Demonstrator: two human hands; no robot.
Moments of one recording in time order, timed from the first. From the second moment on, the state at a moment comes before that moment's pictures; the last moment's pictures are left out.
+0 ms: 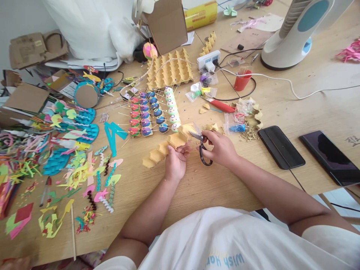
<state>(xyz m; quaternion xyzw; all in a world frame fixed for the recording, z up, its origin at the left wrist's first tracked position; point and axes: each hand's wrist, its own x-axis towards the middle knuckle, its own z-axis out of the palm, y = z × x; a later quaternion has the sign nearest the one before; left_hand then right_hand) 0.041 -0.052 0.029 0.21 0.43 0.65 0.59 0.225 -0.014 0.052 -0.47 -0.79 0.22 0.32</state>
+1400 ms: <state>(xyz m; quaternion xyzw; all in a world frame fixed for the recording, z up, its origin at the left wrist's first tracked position) 0.040 -0.053 0.031 0.21 0.44 0.65 0.59 0.228 -0.013 0.050 -0.48 -0.81 0.19 0.27</state>
